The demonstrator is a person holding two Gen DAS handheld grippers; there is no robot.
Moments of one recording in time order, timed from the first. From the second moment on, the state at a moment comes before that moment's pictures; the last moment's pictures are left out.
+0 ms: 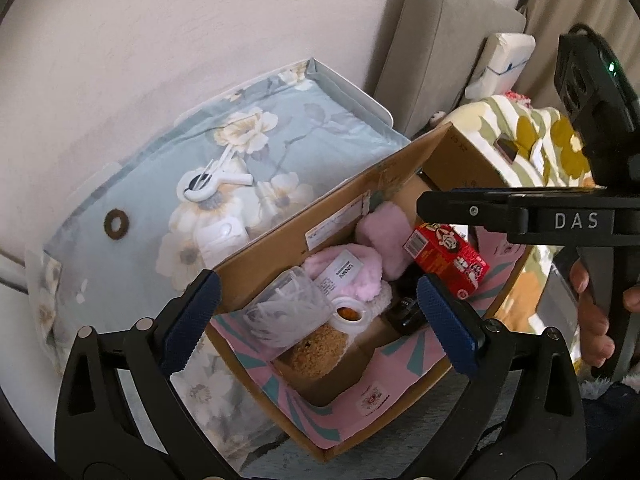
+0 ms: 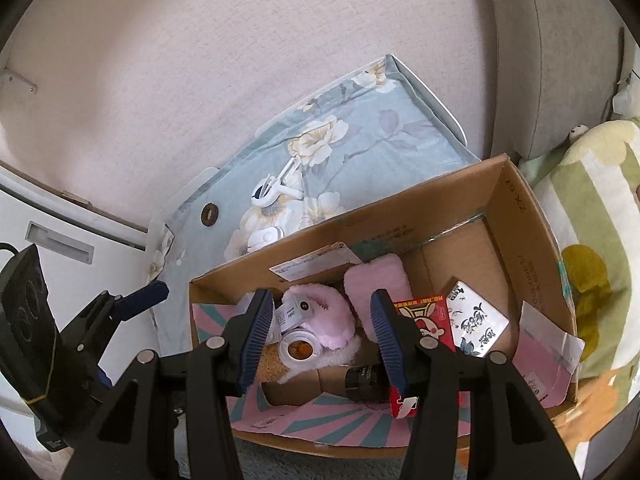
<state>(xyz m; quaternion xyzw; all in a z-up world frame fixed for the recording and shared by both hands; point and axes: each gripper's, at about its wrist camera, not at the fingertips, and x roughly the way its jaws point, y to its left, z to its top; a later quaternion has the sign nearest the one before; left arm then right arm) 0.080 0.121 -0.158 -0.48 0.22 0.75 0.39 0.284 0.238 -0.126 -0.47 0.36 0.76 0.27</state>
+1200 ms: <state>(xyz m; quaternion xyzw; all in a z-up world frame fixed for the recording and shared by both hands) -0.078 -0.008 -0.108 -0.44 0.15 0.84 0.27 0.162 0.264 -0.111 -0.51 0.25 0.79 0.24</state>
